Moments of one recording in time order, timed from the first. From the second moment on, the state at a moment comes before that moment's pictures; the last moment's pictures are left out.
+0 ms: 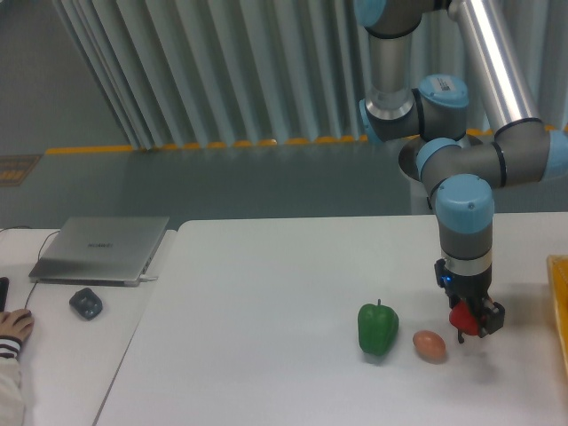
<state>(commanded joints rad) 2.35 -1.95 -1.63 -1.13 1.63 1.16</state>
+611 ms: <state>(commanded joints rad) 2.34 -1.95 -1.61 -1.12 1.64 1.16</state>
